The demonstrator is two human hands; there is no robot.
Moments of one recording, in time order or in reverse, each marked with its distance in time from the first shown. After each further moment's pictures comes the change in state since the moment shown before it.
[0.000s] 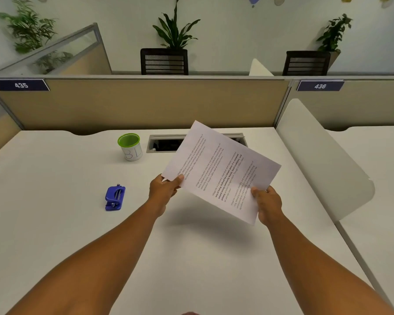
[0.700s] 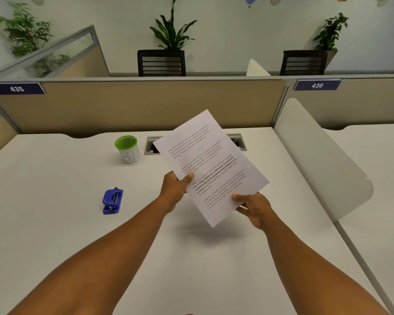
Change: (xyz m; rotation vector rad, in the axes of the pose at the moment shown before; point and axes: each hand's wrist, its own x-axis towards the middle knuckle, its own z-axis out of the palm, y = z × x) left_hand -0.001 0.011 0.036 0.089 -0.159 0.110; right_hand 0.000 0.011 0.009 0.055 -0.341 0.123
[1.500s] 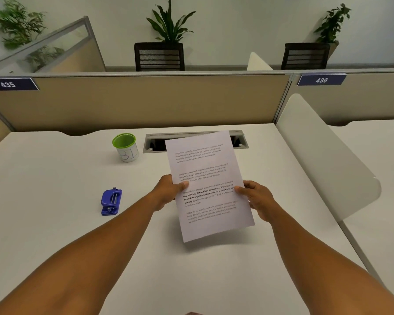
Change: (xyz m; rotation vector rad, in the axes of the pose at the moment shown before) left_hand 0.027 -0.011 -0.034 0.287 -0.174 -0.156; right_hand 0.023 -0.017 -0.001 -0.340 -0.003 -0.050
